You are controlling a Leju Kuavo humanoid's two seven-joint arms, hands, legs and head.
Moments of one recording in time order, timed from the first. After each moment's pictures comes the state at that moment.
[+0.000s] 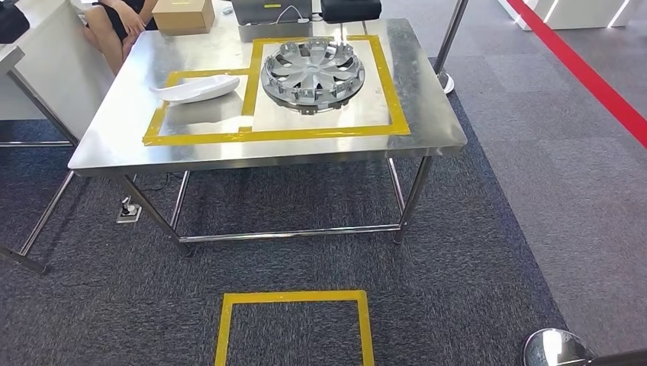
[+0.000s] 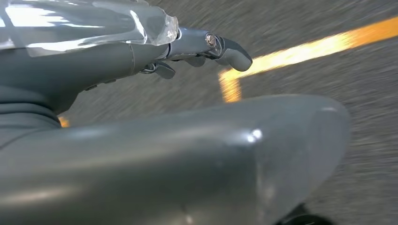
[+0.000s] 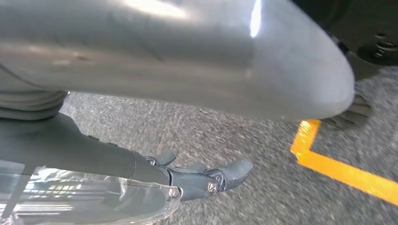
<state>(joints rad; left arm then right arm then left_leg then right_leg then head) -0.02 0.02 0.39 -0.30 -0.56 -0.06 -0.25 -0.07 0.00 -1.08 -0.20 1.49 0.20 -0.13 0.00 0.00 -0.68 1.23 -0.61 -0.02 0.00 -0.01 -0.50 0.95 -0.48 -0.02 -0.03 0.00</state>
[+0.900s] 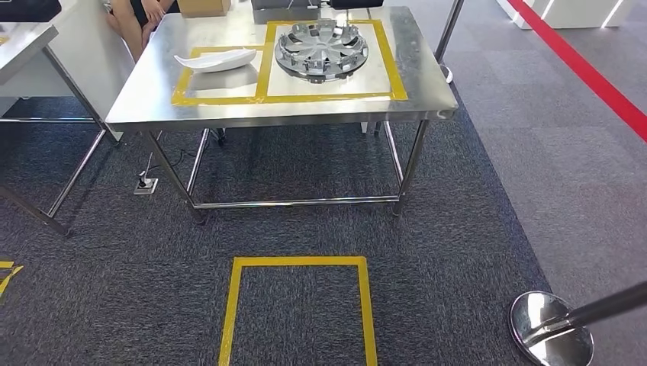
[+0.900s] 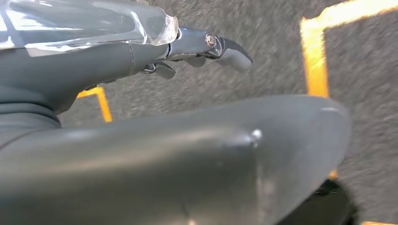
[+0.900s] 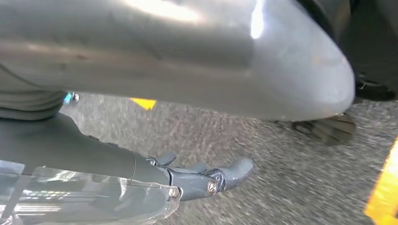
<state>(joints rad) -0.05 0.00 0.44 -0.21 -0.57 -0.11 -0.21 -0.08 0.03 -1.04 -0.20 1.47 0.23 -0.10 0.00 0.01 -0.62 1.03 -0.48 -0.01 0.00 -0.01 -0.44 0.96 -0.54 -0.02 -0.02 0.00</state>
